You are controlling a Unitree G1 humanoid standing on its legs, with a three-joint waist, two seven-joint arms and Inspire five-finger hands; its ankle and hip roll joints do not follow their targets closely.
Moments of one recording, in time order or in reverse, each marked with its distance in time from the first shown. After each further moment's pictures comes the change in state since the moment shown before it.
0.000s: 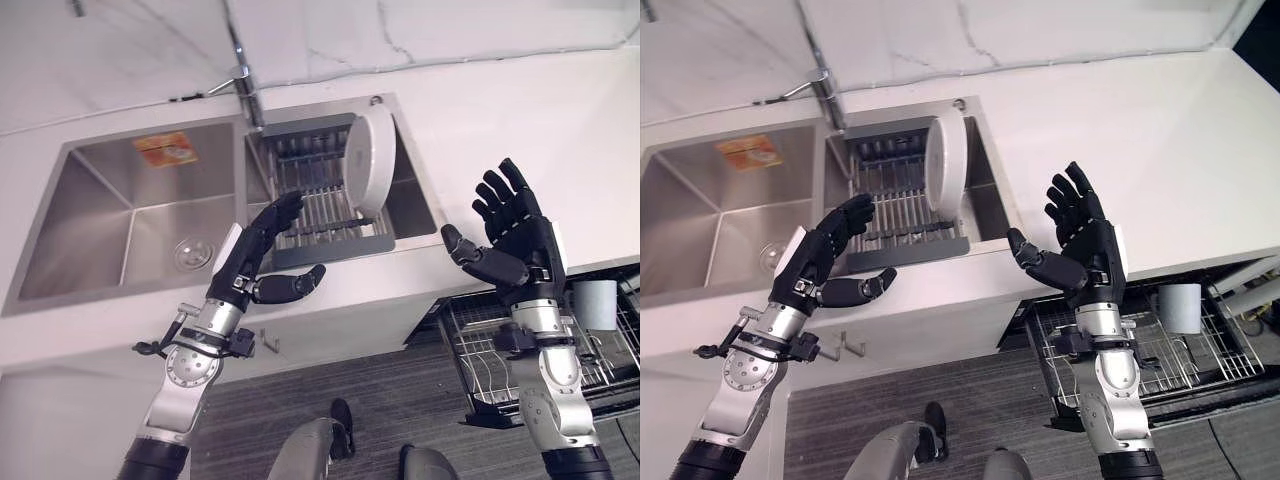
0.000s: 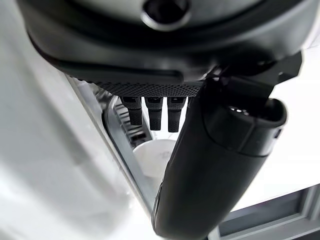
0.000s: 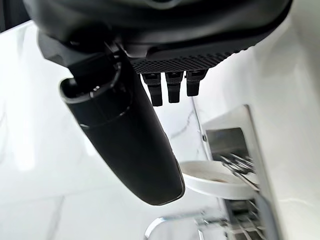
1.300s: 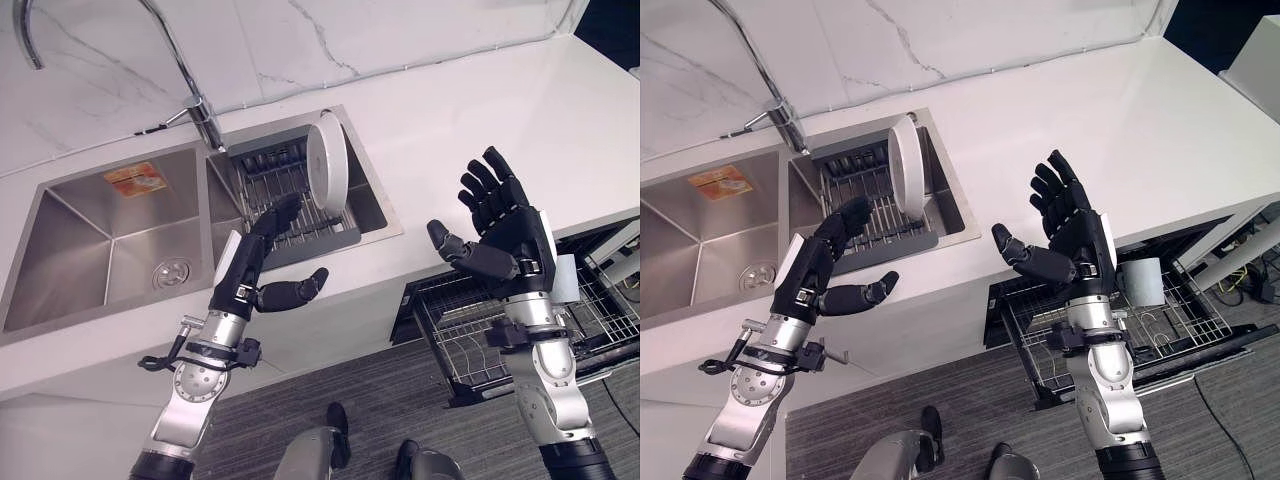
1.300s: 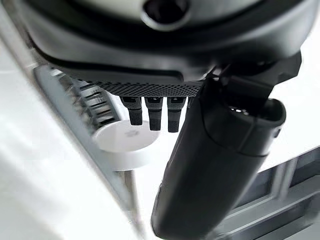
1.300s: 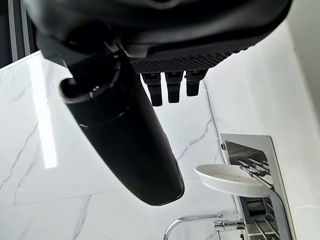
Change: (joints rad) left arm 0.000 -0.063 -0.018 -0.061 -0.095 -0.114 -0.028; right arm 0.000 -0.036 0.002 0.000 0.039 -0.007 -0.016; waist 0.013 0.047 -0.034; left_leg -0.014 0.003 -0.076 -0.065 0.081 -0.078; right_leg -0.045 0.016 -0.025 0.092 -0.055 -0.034
